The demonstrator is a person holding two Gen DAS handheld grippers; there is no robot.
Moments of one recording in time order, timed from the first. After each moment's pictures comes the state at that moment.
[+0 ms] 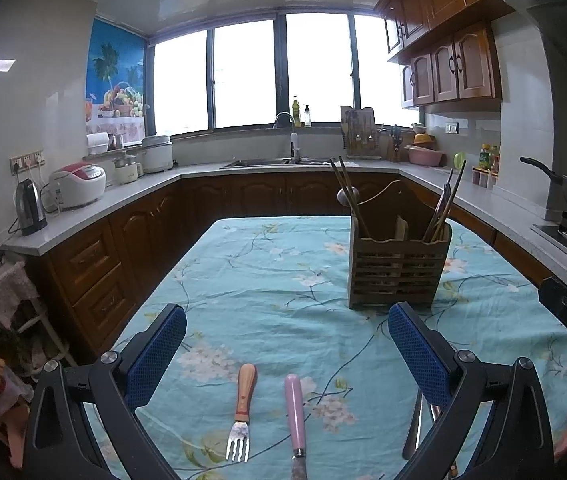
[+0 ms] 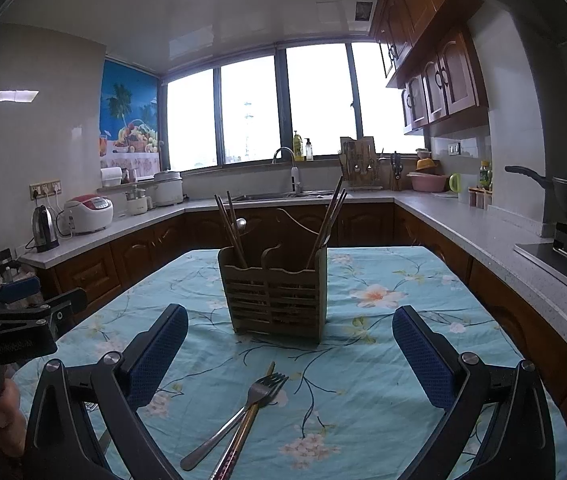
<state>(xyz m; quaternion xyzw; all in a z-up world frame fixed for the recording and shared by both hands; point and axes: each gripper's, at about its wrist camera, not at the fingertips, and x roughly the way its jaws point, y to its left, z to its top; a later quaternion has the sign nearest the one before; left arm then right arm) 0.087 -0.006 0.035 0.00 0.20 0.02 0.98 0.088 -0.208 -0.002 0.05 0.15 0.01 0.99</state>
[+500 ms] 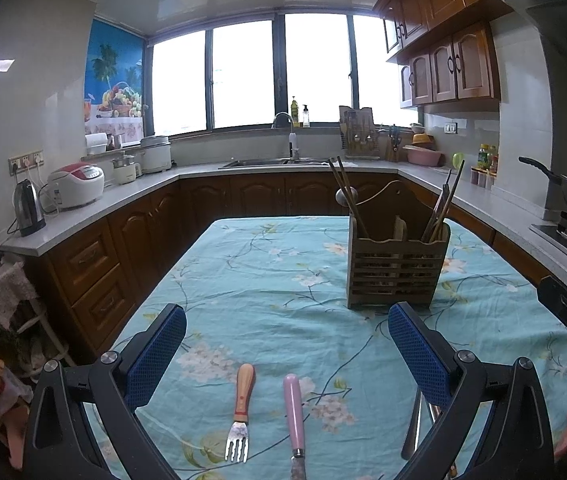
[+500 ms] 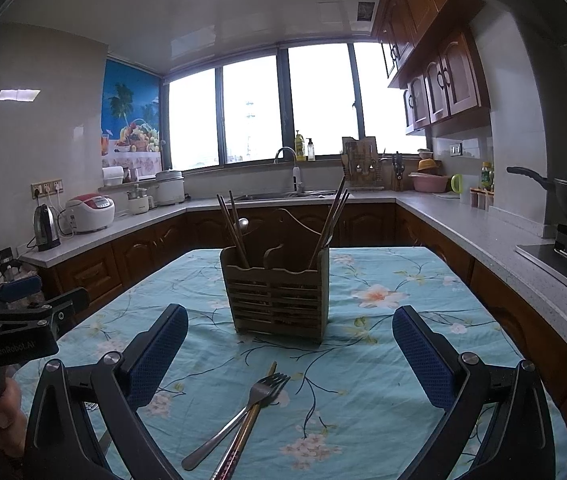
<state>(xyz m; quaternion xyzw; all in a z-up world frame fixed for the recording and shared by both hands) 0.087 -0.006 0.035 0.00 0.20 0.01 0.98 0.088 -0.206 -0.001 0.05 0.15 0.01 0.99</state>
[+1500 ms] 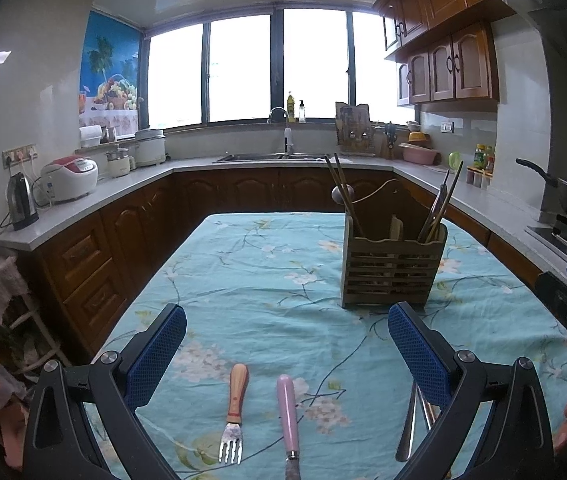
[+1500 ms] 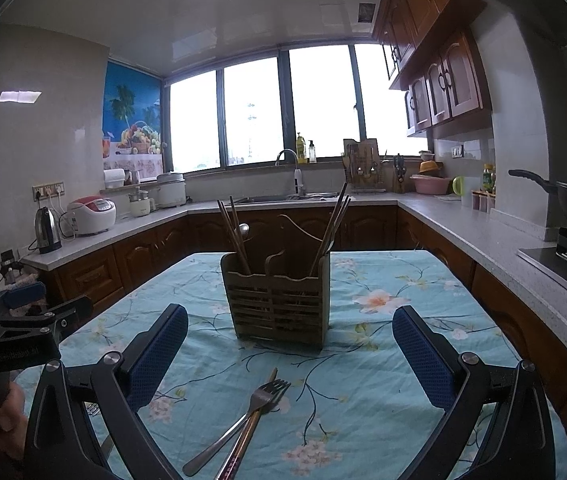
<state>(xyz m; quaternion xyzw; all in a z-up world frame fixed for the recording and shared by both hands) 0.095 -0.006 0.036 -0.01 0.21 0.00 0.98 0.091 -0.205 0.003 0.05 0.15 0.01 0.99</state>
